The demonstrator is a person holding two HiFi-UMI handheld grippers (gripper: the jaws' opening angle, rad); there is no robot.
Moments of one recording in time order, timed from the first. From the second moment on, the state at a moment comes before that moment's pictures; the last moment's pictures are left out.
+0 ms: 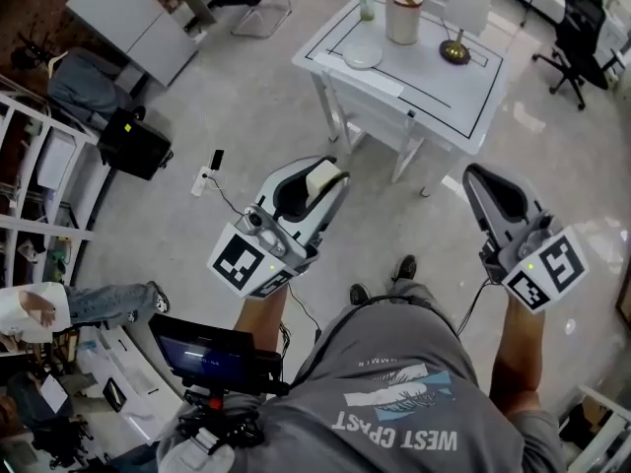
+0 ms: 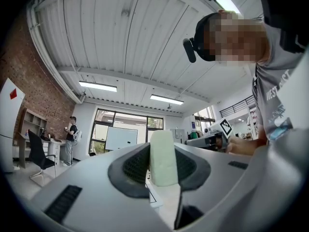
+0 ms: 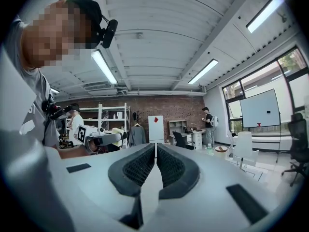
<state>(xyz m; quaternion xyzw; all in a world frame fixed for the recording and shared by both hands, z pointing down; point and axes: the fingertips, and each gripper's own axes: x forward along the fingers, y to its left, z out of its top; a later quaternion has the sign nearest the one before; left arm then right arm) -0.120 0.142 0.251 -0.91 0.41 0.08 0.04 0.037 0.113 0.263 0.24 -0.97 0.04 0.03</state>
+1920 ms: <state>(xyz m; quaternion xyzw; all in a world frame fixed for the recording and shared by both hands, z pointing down) -0.195 -0.115 0.271 -0.92 0.38 0.06 0.01 -0.038 -0.136 0.278 0.28 -0.96 0.06 0.02</state>
